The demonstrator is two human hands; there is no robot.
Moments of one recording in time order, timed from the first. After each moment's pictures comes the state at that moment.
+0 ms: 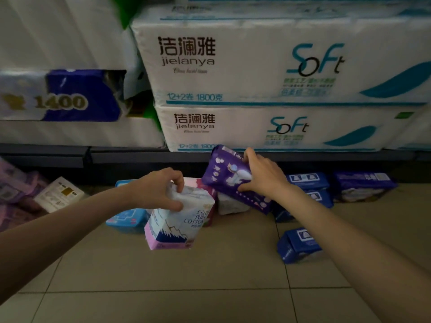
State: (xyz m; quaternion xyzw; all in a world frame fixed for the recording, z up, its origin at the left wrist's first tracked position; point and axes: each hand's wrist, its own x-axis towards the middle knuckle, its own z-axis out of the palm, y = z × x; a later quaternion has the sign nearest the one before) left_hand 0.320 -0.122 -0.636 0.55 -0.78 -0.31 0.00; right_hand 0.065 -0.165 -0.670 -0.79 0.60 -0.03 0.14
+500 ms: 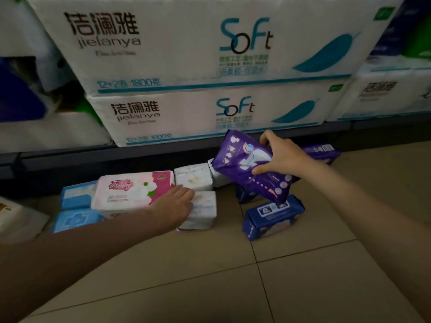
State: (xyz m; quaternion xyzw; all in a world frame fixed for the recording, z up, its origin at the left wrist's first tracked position) left_hand 0.216 -0.108 -0.725 0.30 -0.94 0.07 -0.17; right_hand -0.055 -0.135 -0.639 -0.70 0.68 -0.07 0.22
